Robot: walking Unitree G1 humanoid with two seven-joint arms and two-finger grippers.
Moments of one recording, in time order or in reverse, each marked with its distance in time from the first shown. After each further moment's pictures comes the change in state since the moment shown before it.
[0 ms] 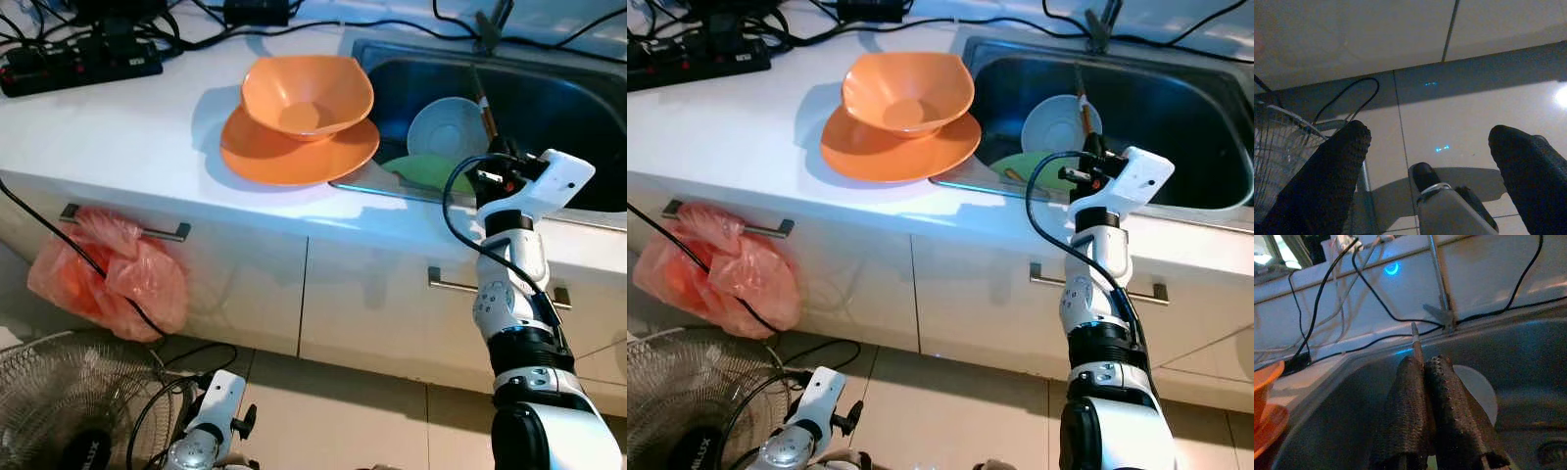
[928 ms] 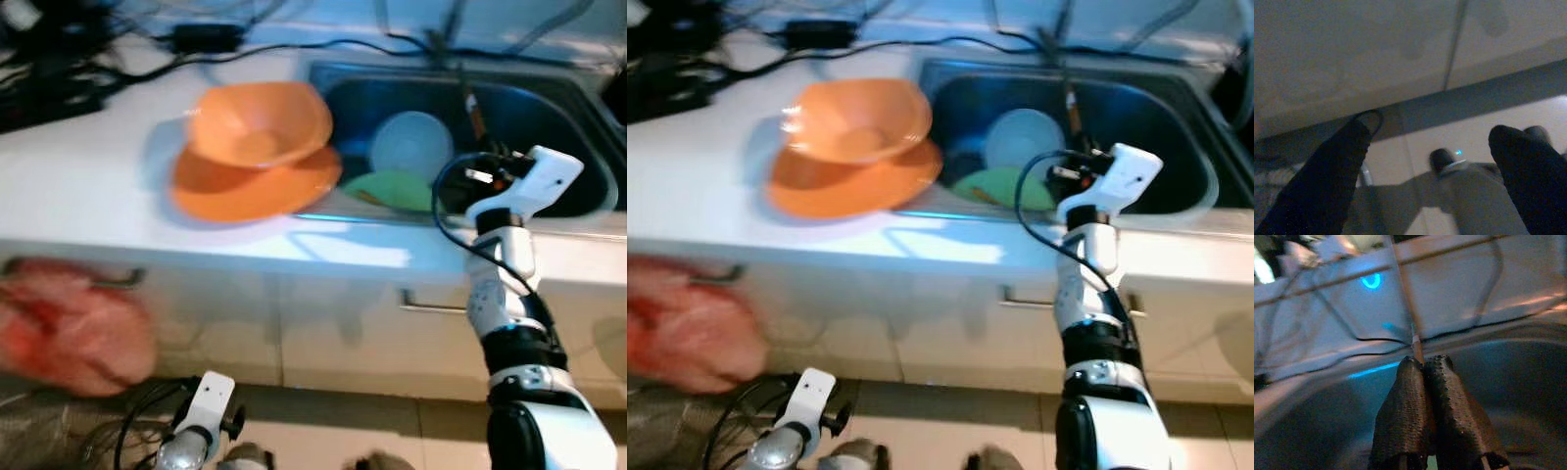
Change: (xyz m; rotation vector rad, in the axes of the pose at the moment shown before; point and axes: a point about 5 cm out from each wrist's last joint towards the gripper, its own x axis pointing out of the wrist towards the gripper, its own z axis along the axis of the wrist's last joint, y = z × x) left arm -0.001 0.004 -0.003 -0.006 0.009 0.008; right arm 0.000 0.004 -0.001 -0.018 0.004 0.018
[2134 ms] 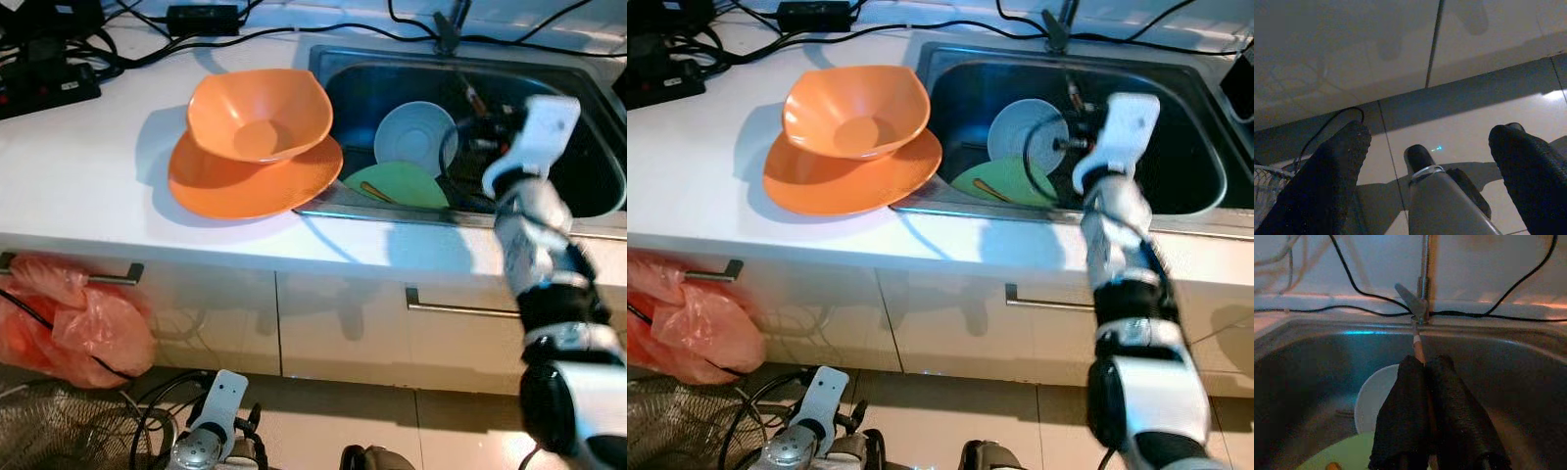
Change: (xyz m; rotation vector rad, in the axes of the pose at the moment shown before) left arm 0.002 -0.007 0.006 -0.017 -0.018 -0.029; right arm 0.043 0.004 0.028 -0.282 0.197 0.062
